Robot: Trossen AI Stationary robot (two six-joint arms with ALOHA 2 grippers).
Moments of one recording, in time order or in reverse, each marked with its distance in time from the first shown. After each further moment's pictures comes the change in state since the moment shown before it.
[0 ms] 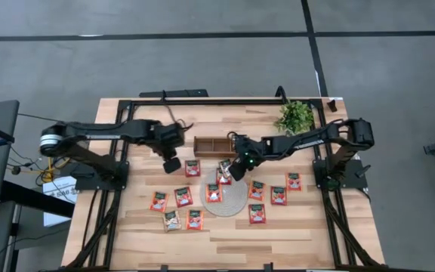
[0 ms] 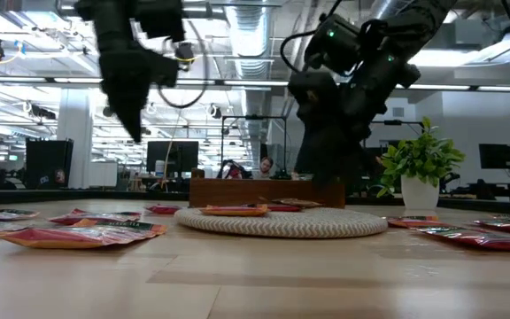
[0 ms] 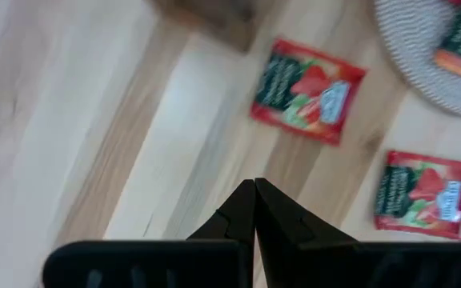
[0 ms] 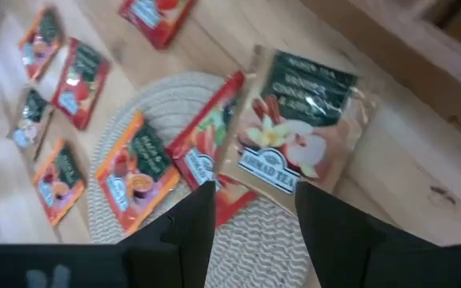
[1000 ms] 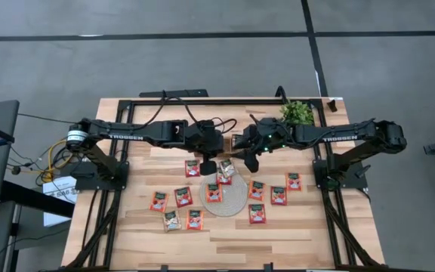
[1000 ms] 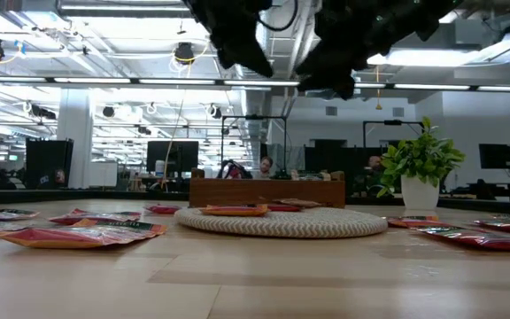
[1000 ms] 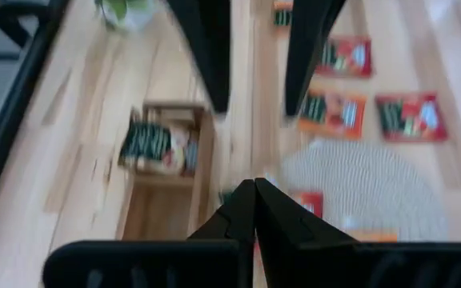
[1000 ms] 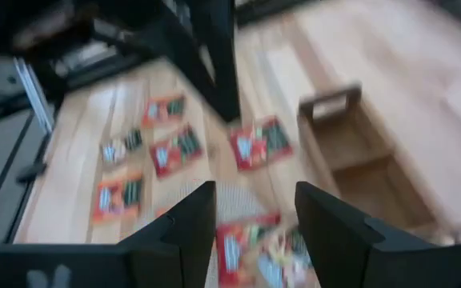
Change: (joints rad) left arm -0.159 0.324 0.456 0.340 -0.032 0.279; right arm -0.053 -0.345 0.000 0.013 0.001 -0.551
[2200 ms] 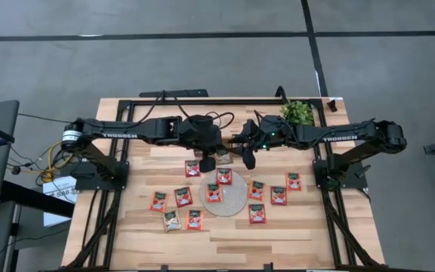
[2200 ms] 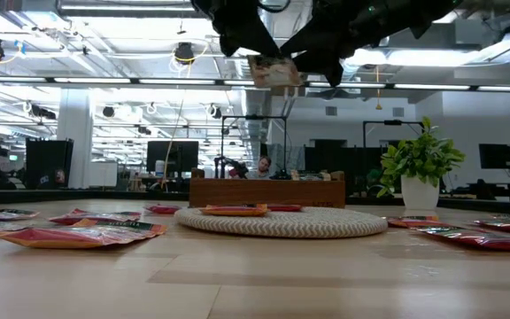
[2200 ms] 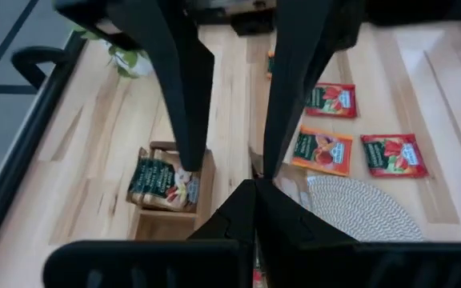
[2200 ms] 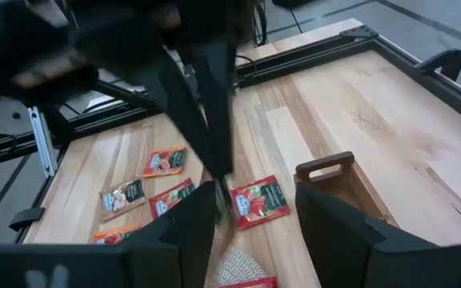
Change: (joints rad) left arm 0.012 -0.042 0.000 0.077 0.027 0.001; right arm -0.003 0.000 0.000 0.184 0.044 -0.026
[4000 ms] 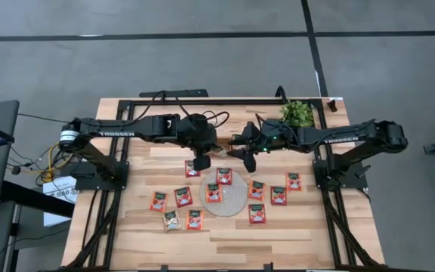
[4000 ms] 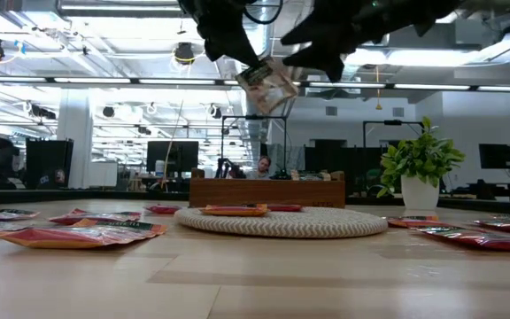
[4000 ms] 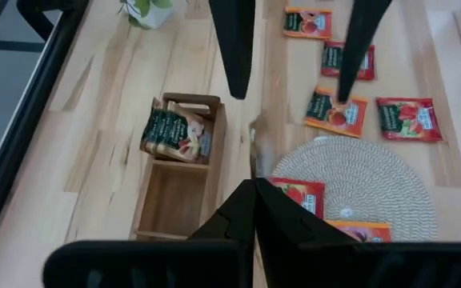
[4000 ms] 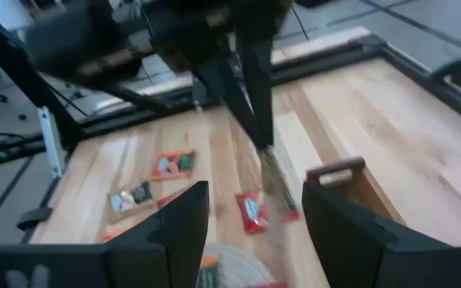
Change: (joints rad) left arm 0.019 -0.032 0.000 -0.143 -0.017 -0.025; right arm 0.038 -0.009 -0.015 0.038 0.020 -0.002
